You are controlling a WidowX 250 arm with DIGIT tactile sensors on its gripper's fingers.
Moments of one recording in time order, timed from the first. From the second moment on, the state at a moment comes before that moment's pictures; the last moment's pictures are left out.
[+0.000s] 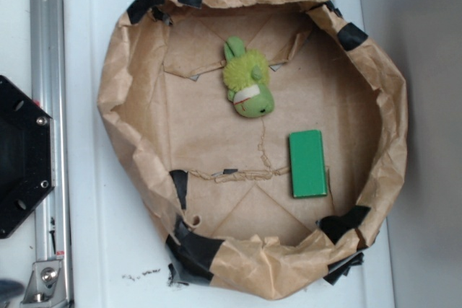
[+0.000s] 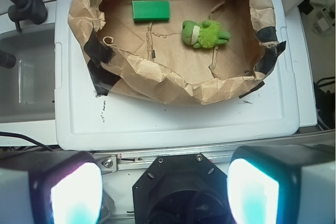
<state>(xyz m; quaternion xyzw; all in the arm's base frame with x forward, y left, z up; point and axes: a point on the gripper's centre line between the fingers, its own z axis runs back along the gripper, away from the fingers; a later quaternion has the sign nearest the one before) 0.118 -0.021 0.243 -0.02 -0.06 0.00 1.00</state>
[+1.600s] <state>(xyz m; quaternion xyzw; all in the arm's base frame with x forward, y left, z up) 0.277 0.037 0.028 0.06 -0.10 -0.33 0.94</state>
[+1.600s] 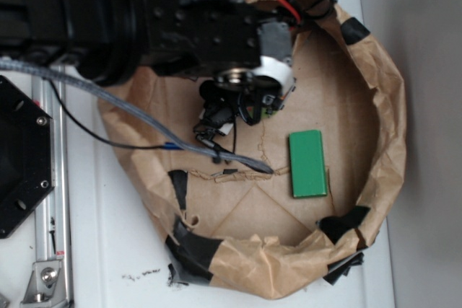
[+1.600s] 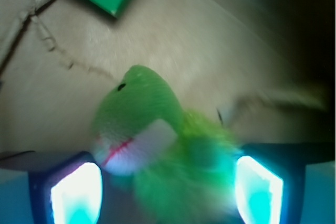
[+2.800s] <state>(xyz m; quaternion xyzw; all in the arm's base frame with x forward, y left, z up) 0.251 -0.006 0.170 0.00 -0.02 -0.20 0.98</state>
